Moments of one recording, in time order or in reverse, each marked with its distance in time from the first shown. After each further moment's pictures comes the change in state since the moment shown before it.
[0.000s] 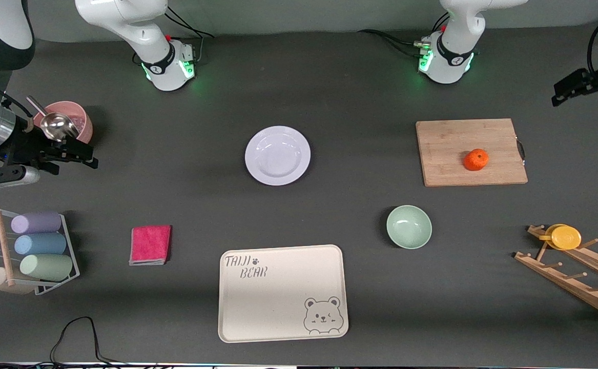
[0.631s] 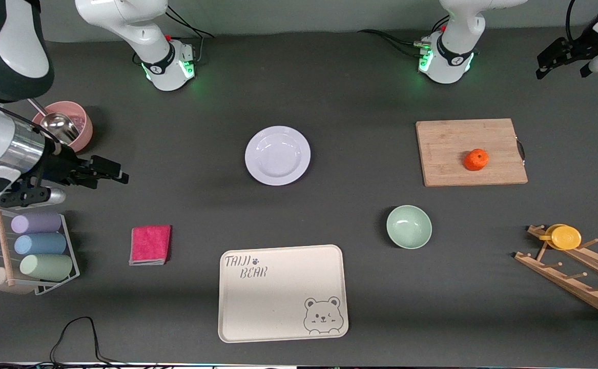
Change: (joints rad) left arm 0.004 -0.221 -0.009 -0.270 -0.001 0.125 0.004; right arm 0.012 0.054 0.003 -0.090 0.211 0.161 0.033
